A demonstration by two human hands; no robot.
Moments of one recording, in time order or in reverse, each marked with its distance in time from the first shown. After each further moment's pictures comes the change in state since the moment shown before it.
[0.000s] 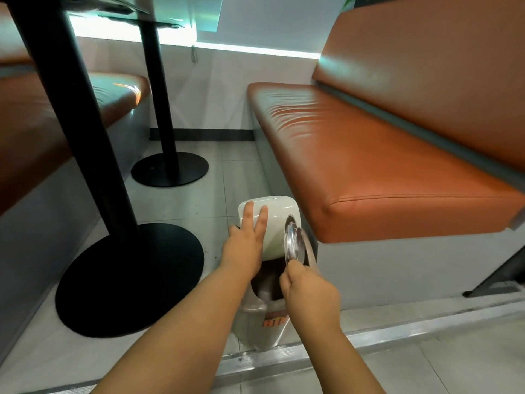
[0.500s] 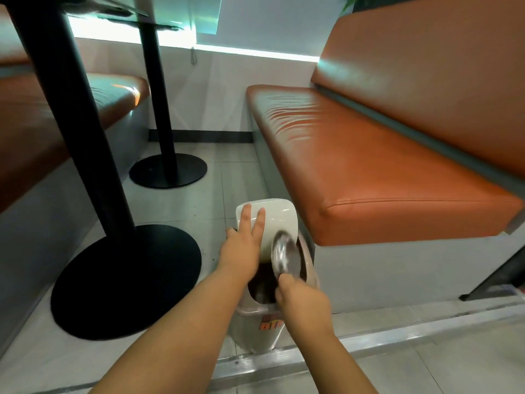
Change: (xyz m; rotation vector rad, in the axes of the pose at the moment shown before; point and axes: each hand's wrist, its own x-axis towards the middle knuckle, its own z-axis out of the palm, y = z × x) left_hand 0.001 -0.001 0.001 -0.007 -0.001 -0.004; right_hand -0.005 0.010 0.009 -0.116 -0.251 -0.074
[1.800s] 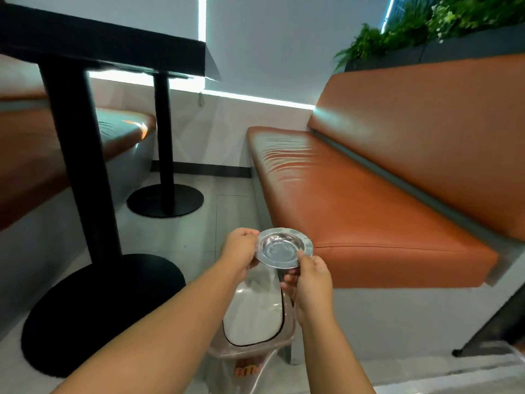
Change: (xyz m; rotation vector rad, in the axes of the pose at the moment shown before) left_hand 0.051 0.045 -0.073 -1.522 -0.087 -0.622; right_hand 0.068 0.021 -0.078 1.603 0.255 0.504
